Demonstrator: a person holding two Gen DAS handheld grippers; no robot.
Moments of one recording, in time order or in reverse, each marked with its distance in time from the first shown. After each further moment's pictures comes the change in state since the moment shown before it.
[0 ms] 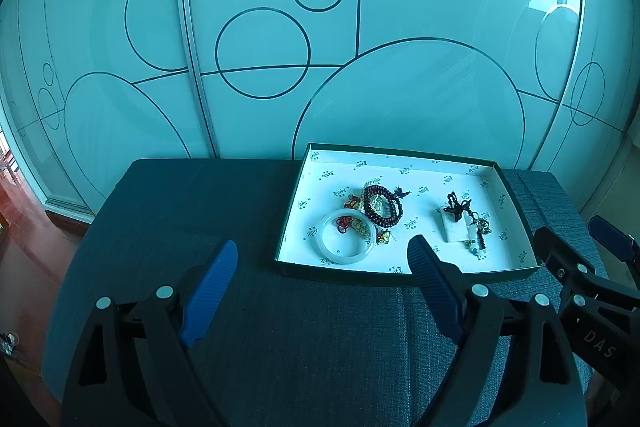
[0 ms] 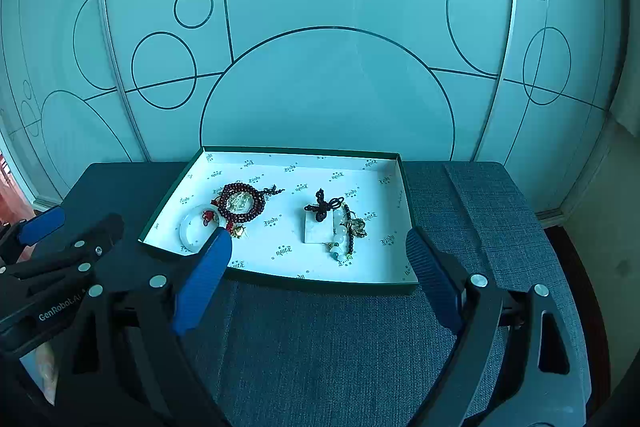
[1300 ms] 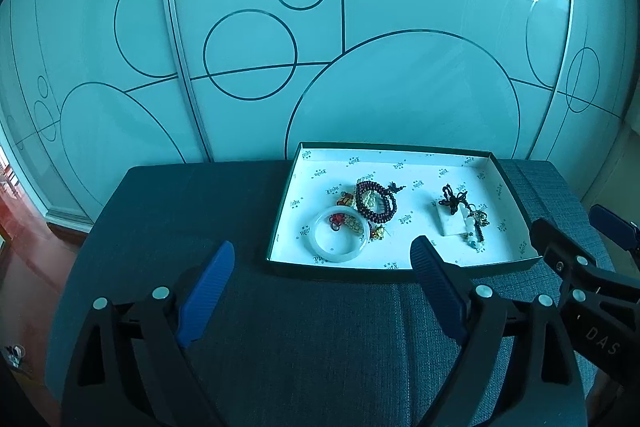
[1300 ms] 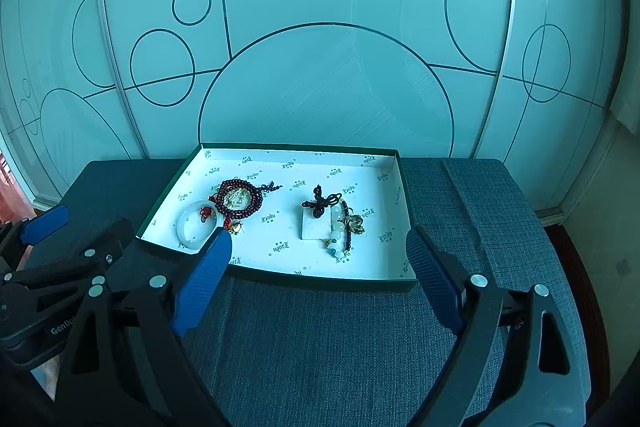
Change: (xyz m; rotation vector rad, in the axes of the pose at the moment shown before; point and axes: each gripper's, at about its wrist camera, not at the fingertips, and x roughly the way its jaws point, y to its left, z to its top) left arm 0.002 -0.011 -0.004 0.043 0.000 0.000; right arm 0.000 -0.007 -0.006 0.007 0.006 0.005
